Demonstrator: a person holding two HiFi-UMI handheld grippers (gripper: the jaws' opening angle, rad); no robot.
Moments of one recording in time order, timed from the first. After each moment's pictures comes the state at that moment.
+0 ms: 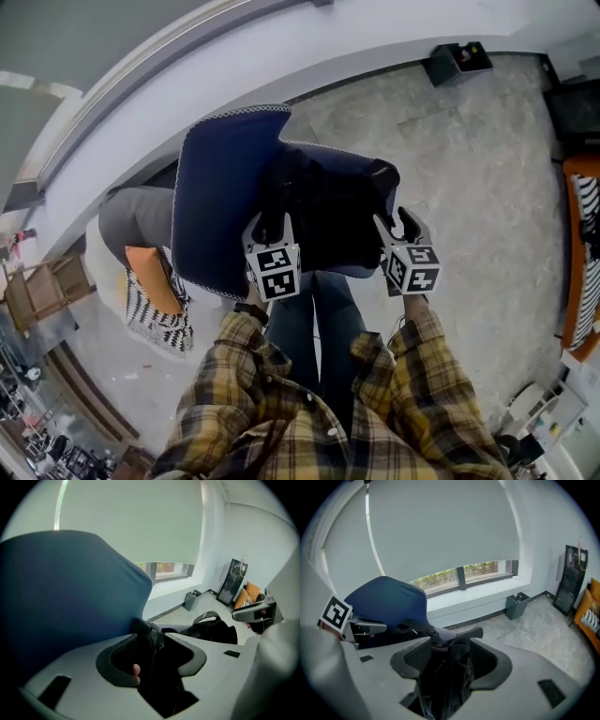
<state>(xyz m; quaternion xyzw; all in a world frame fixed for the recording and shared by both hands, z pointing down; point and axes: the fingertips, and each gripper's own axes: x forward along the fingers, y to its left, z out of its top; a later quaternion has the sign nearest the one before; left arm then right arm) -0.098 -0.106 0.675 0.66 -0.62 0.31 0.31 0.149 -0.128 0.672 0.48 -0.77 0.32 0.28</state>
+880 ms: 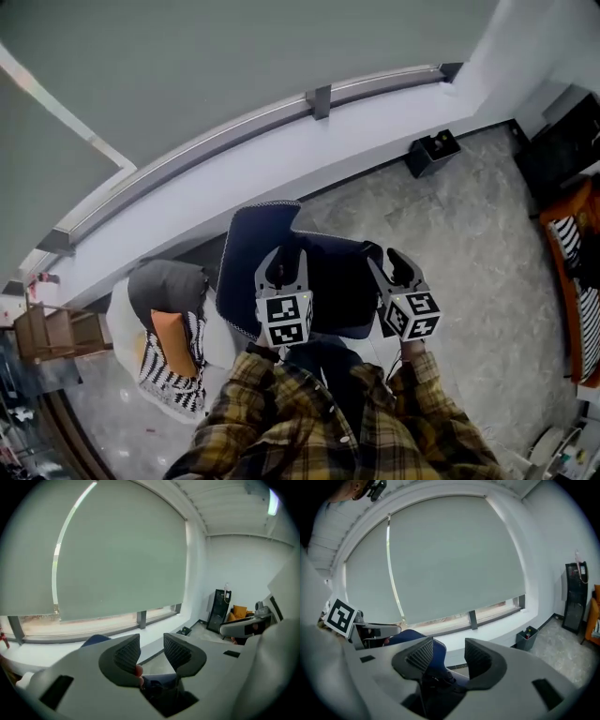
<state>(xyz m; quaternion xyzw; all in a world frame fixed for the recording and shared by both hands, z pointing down) -0.073 -0.167 0.449 0.74 -0.62 0.16 0.18 0.118 -0.167 0.461 0.49 -0.83 0.22 0.12</state>
